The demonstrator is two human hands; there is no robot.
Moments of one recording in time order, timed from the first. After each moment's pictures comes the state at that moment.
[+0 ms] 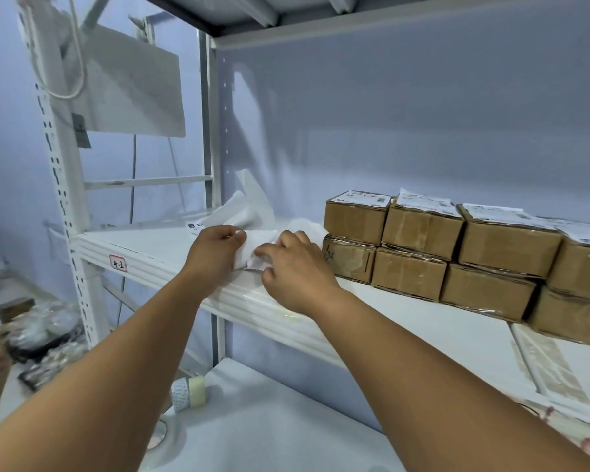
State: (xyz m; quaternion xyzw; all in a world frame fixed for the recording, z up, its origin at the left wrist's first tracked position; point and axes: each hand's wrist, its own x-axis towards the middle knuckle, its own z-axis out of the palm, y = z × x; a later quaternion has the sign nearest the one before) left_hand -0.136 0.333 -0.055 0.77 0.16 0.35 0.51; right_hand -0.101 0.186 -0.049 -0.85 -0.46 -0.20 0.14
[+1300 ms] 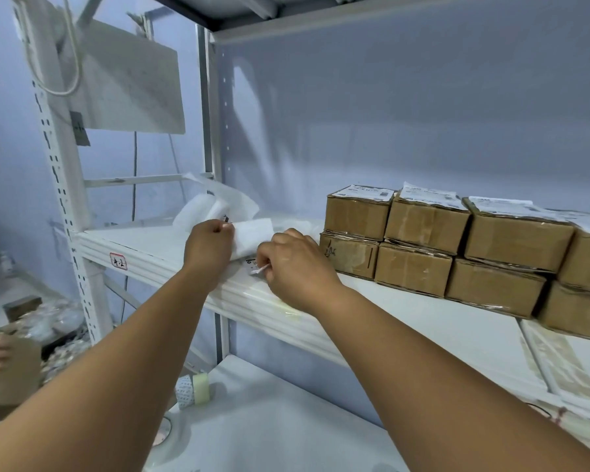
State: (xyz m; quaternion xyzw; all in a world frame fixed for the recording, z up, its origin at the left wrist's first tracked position) left_hand -0.128 0.332 -0.052 0.75 0.26 0.39 0.47; right_hand -0.095 0.186 -0.050 -0.82 -0.50 -0.24 0.15
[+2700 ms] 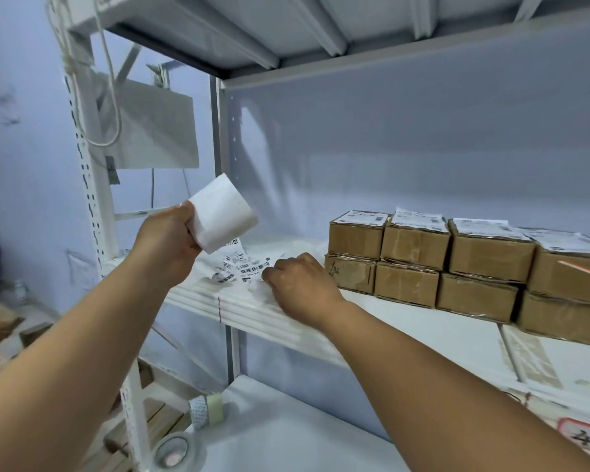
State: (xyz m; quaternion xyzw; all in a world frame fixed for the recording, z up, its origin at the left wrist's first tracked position) left_hand -0.219 0.333 0.024 0.52 0.11 0.41 0.74; right_hand -0.109 0.190 -0.045 -0.79 -0.51 -0.34 0.02
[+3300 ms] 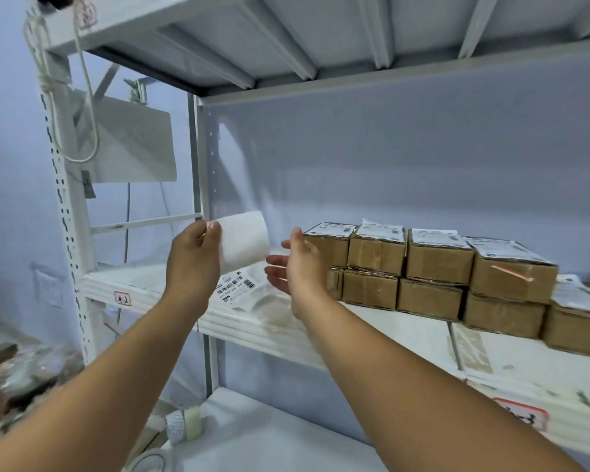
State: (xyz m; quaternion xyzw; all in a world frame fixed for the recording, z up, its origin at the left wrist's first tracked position) left_hand -0.215 0.269 0.007 0.70 0.13 0.49 0.50; right_hand -0.147 0.164 0.002 -0.59 -0.13 0.08 0.79
